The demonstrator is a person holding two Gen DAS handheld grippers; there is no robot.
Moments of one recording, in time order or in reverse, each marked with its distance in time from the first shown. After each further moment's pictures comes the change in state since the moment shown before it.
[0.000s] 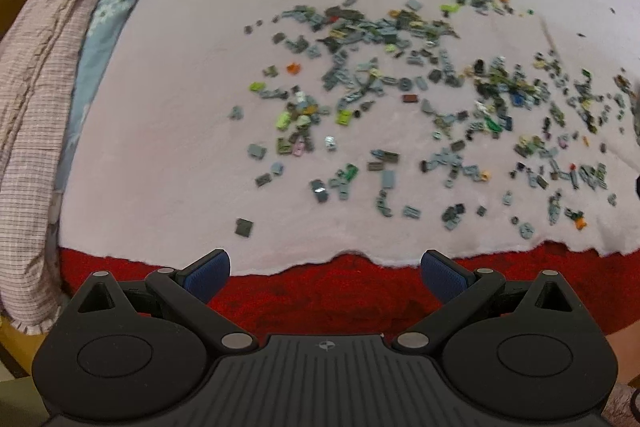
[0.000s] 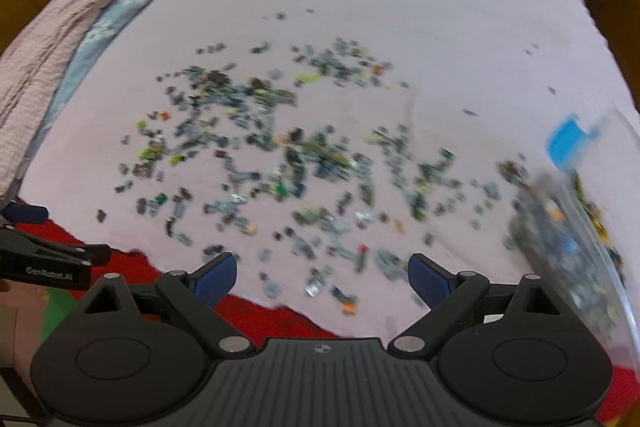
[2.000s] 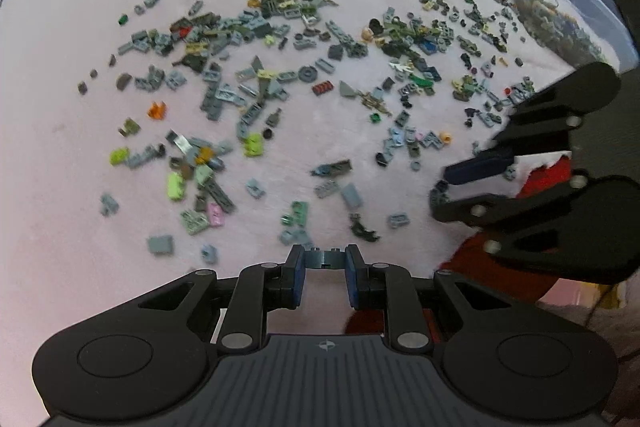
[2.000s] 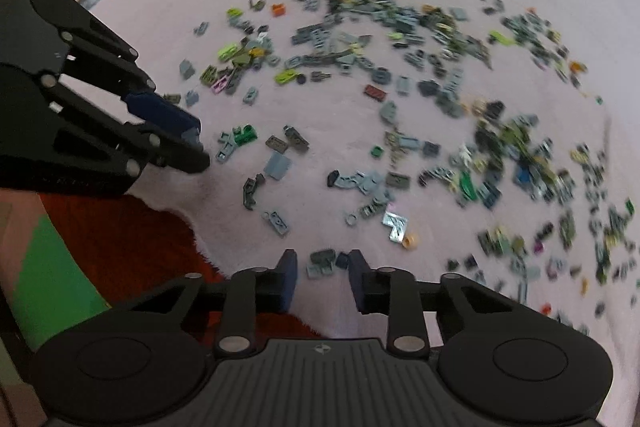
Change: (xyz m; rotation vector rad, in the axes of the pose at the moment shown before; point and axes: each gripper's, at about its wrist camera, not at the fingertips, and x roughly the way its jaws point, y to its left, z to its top) left arm 0.094 0.034 0.022 0.469 -0.078 -0.418; right arm 0.149 0.131 -0.008 -0.317 0.122 0.057
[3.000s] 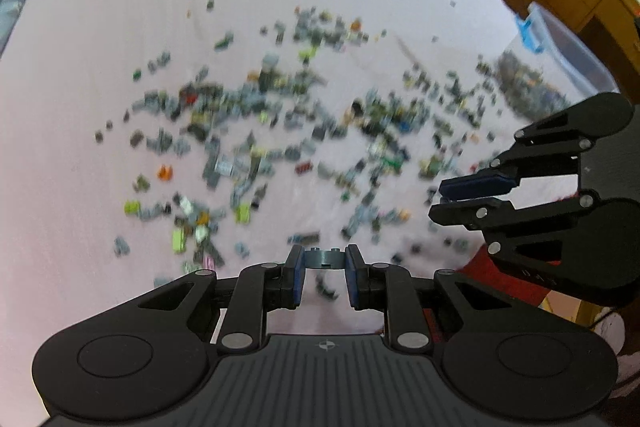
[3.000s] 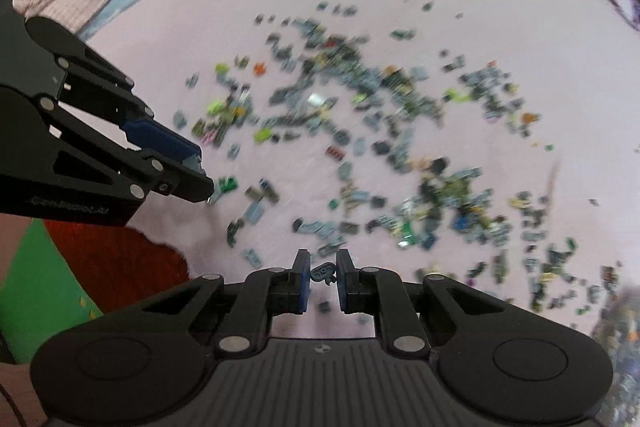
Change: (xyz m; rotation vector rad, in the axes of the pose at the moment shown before) left arm -0.057 -0.014 0.035 -0.068 -0.127 -0.026; right arm -0.074 -0.021 0.019 0.016 -0.094 -0.079
